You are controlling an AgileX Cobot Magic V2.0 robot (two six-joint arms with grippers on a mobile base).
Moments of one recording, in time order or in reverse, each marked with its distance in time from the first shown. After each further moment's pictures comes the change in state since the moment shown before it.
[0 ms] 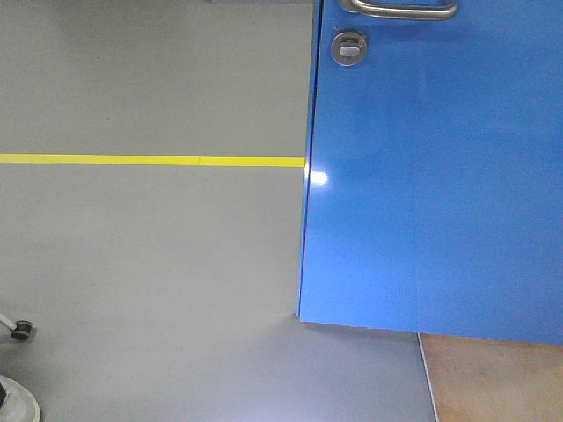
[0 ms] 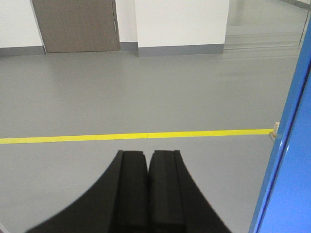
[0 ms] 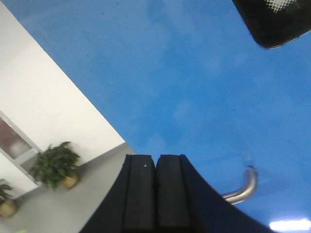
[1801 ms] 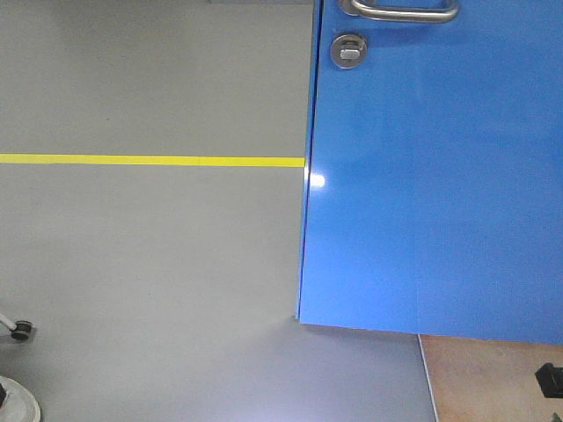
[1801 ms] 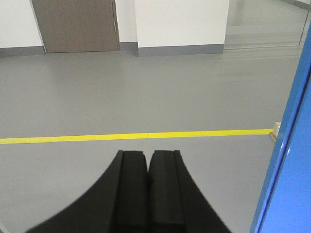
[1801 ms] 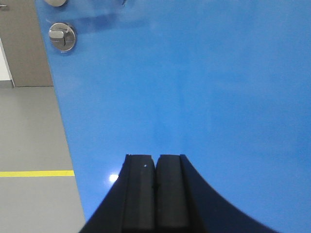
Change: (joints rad) left arm 0.000 0.000 0.000 0.000 0.000 0.000; right arm 0.072 -1.092 1.372 -0.659 -0.285 0.064
